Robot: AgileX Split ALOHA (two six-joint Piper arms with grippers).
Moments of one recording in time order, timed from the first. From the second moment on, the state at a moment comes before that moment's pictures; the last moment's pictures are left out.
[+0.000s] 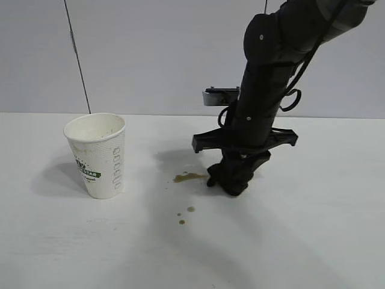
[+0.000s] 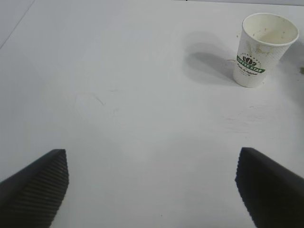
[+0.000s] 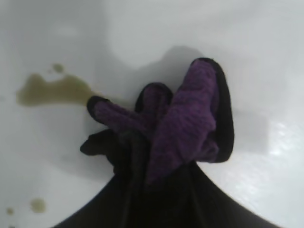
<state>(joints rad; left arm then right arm) 0.06 -0.01 -0.48 -0.04 1.13 0.07 0.40 2.17 -1.53 0.04 0.86 0.06</state>
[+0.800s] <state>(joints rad) 0.06 -0.01 -0.48 -0.04 1.13 0.07 0.56 2.22 -1.56 0.12 0.57 0.13</state>
